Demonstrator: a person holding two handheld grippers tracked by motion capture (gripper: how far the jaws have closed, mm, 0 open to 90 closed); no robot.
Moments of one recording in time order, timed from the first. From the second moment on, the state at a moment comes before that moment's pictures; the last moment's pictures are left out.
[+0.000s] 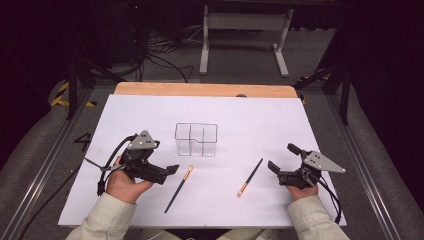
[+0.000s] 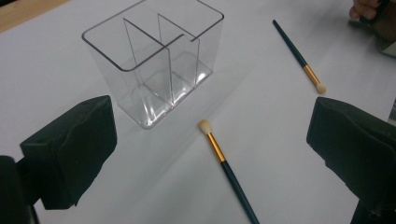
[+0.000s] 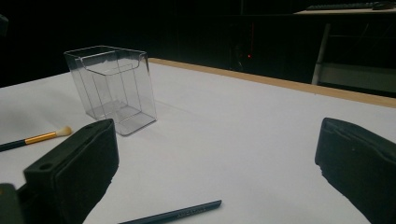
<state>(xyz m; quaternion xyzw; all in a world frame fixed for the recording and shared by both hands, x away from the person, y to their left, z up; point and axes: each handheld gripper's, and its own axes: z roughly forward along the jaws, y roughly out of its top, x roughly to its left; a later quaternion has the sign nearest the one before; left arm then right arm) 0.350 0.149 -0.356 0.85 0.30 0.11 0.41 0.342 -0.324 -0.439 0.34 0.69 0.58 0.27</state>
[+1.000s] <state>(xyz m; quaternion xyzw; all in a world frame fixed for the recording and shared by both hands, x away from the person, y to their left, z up) 0.367 0.118 -0.383 0.91 0.31 0.05 0.27 0.342 -0.324 -0.439 0.34 0.69 0.57 0.28</state>
